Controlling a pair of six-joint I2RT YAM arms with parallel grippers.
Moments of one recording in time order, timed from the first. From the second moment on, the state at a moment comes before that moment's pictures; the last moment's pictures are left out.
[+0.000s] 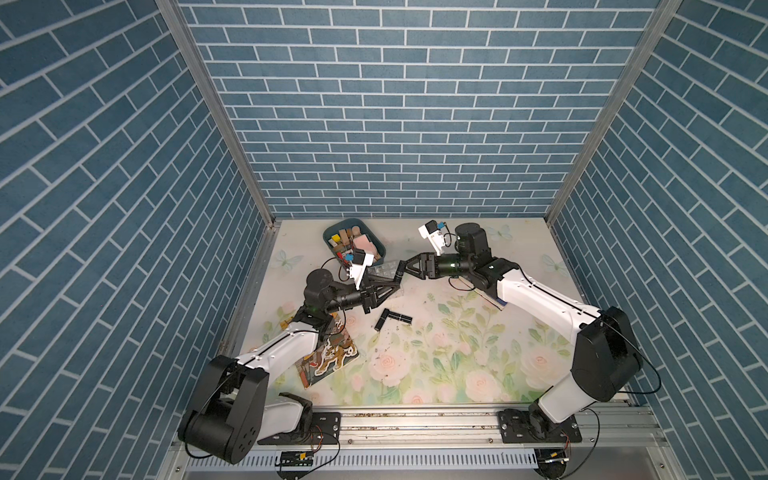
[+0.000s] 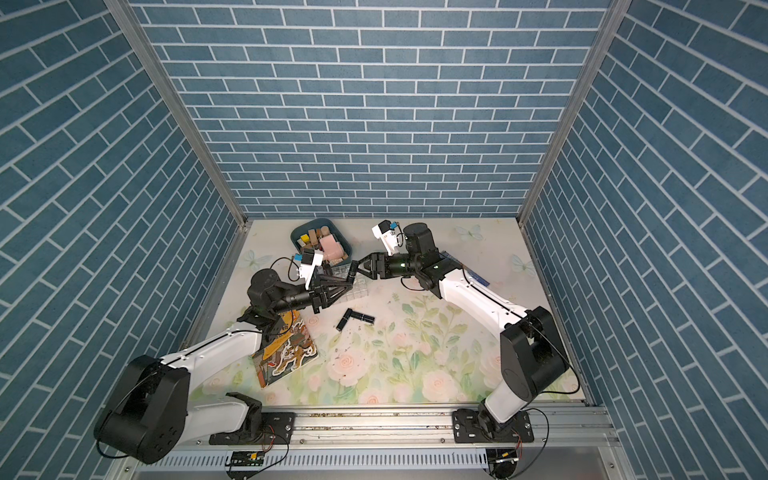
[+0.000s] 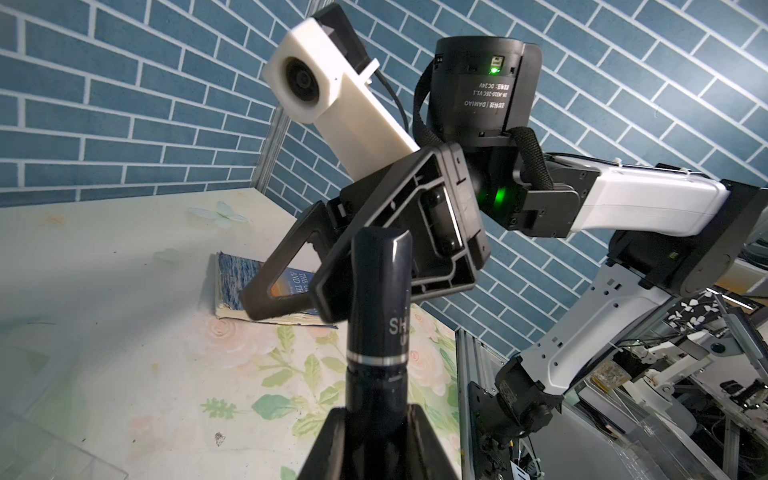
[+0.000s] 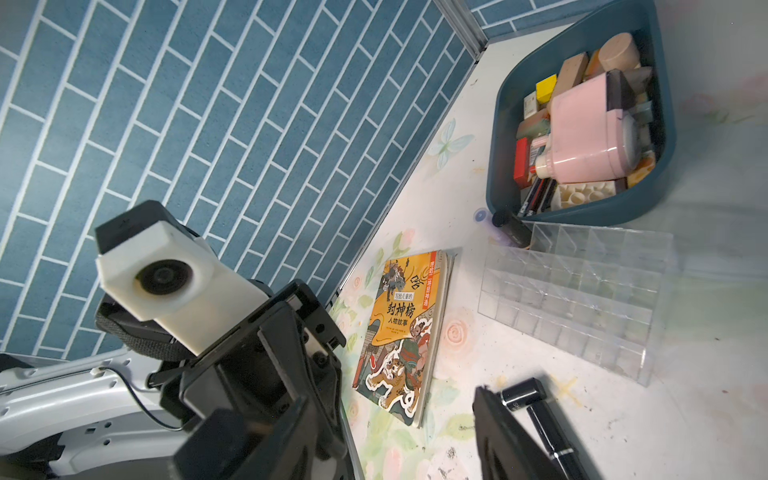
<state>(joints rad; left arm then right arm) -0.34 1.28 0.55 0.72 0.93 -0.50 0.62 1.60 1.23 -0.09 -0.75 0.54</state>
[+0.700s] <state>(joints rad) -0.37 1.27 0.55 0.45 0.70 -0.31 0.71 1.72 1.46 -0.29 -0.63 0.47</state>
